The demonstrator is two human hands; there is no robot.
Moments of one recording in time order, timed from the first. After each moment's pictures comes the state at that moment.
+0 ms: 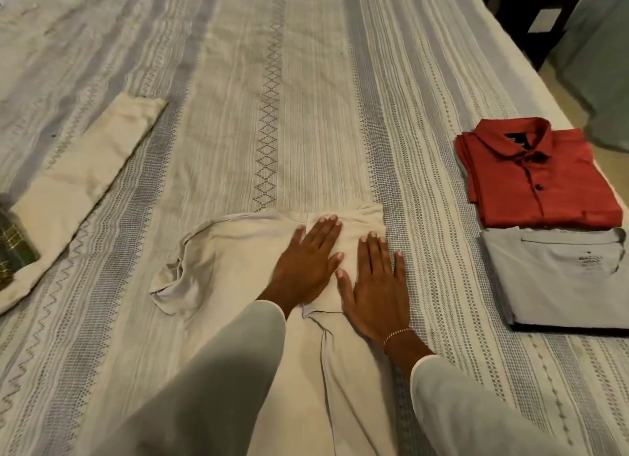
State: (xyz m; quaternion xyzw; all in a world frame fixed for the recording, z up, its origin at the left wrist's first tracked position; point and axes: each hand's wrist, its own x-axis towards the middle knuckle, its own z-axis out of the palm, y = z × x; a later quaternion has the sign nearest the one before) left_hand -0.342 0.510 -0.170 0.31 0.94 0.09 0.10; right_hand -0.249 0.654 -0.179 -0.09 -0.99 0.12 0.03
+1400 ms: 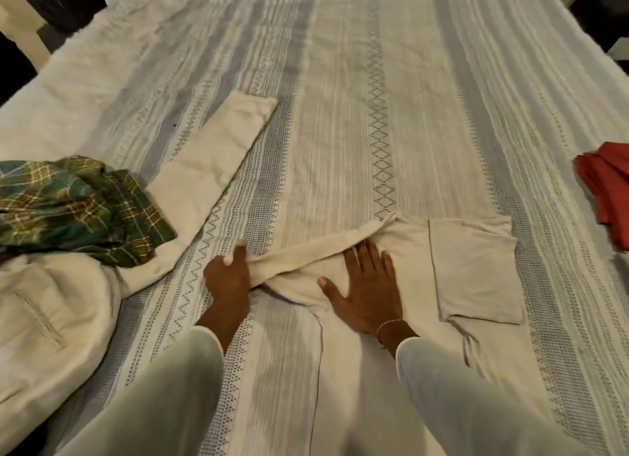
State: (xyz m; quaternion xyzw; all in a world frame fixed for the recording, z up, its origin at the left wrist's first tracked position) left_hand -0.346 0.198 -0.133 -0.41 0.70 0.58 -0.05; right_hand -0.298 0.425 -0.175 0.01 -0.99 0.14 0.00
